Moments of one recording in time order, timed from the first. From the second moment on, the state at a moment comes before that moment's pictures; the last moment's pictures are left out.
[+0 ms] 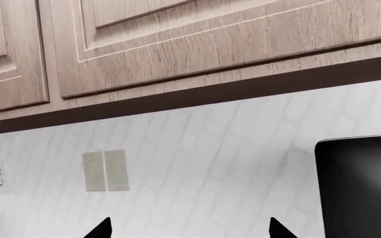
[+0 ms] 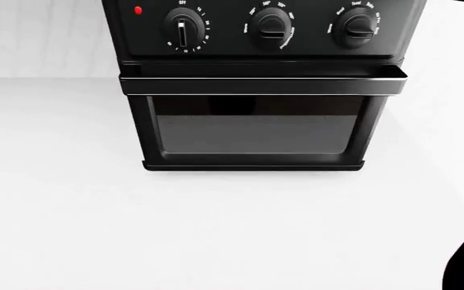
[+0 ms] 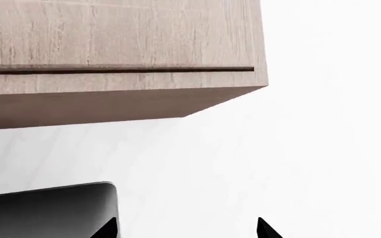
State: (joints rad) left arm -1.19 -1.08 -0.19 0.61 -1.81 -1.26 -1.11; right arm 1.23 0.43 0.16 -0.43 0.49 1.27 0.32
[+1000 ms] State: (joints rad) left arm -1.18 -1.10 -0.19 0.60 -1.81 -1.23 -1.12; right arm 2.05 0.55 -0.30 0.37 2.14 1.45 1.30
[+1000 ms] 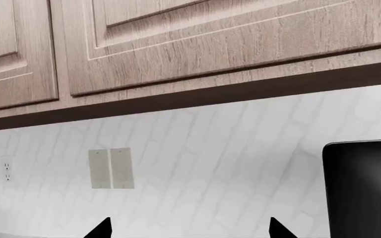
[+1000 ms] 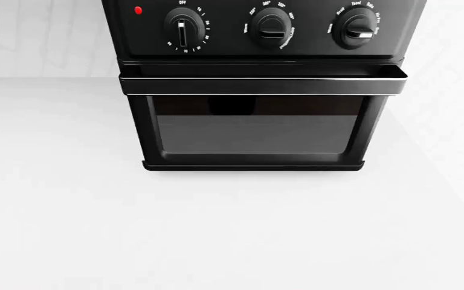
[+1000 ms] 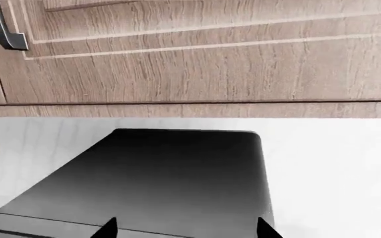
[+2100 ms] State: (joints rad) left arm -1.12 -1.12 -0.22 0.61 -1.83 -1.18 -1.13; right arm 2.33 0.63 -1.02 0.11 2.84 0.95 1.55
